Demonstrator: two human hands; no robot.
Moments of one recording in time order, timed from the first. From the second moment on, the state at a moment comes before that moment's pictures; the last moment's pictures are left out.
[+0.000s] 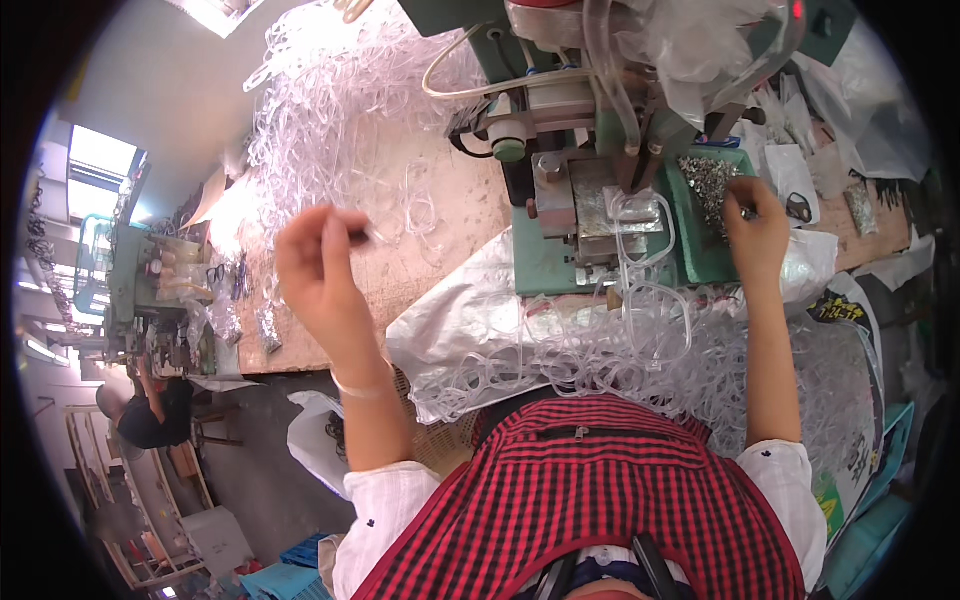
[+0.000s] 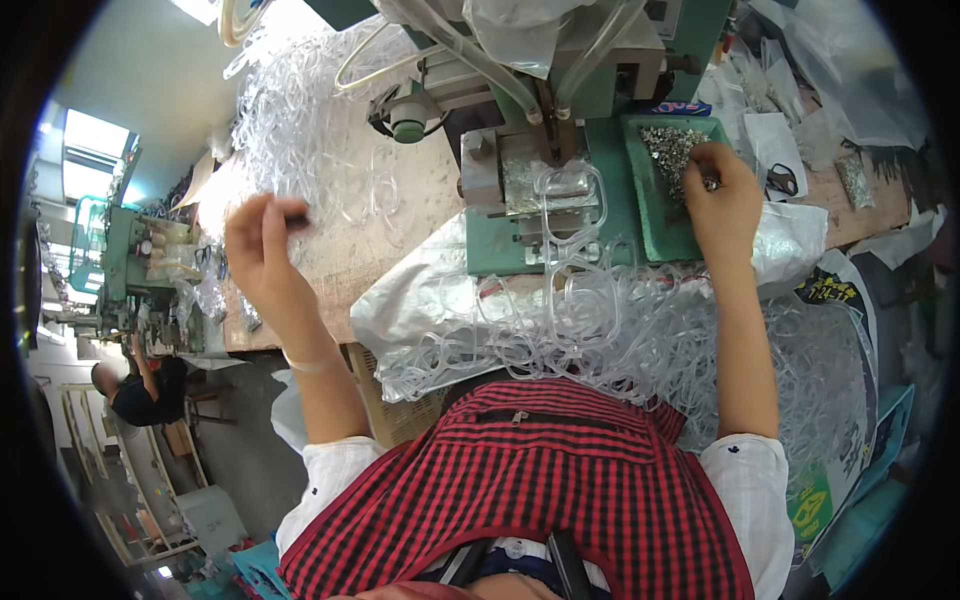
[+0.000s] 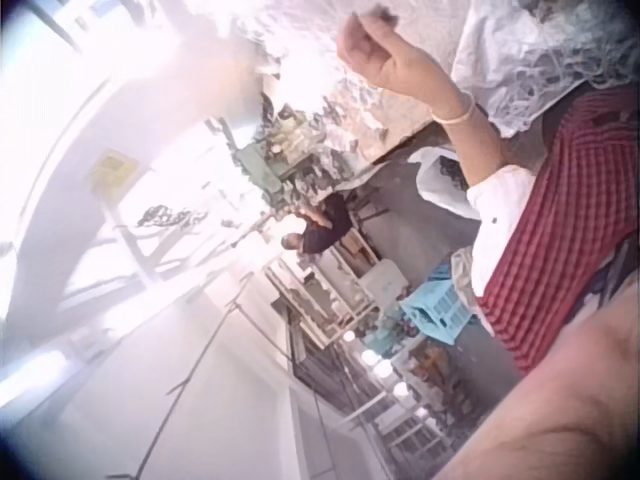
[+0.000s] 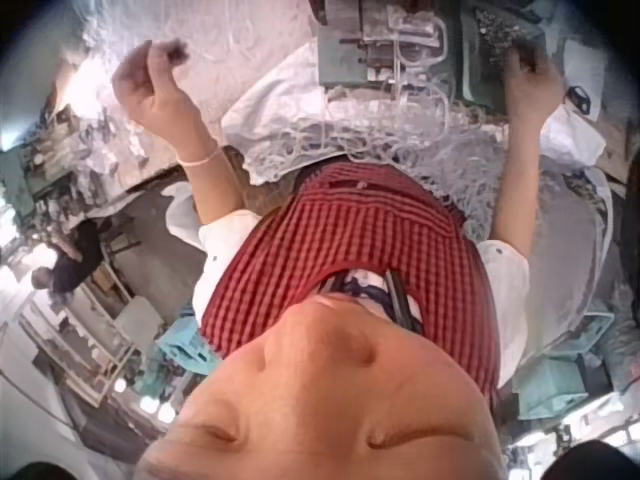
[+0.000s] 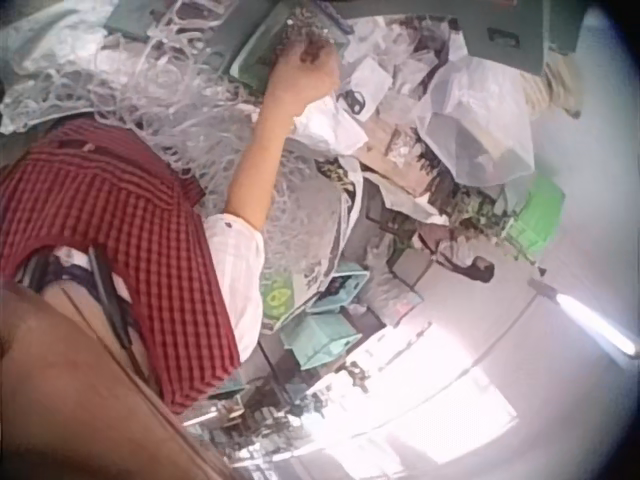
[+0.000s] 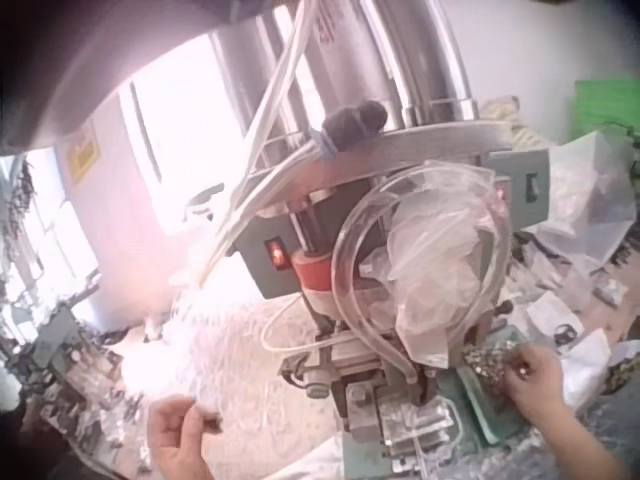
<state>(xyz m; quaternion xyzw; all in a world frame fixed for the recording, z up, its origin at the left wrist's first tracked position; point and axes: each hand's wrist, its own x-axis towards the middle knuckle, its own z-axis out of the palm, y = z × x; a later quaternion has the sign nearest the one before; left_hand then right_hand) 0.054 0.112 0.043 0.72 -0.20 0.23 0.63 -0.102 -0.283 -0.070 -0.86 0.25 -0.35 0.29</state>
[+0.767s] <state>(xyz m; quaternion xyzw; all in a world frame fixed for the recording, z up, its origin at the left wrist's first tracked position) 0.127 0.118 -0.076 0.77 -0.21 0.11 0.60 -0.057 -0.200 -0.001 -0.71 0.12 -0.29 0.64</state>
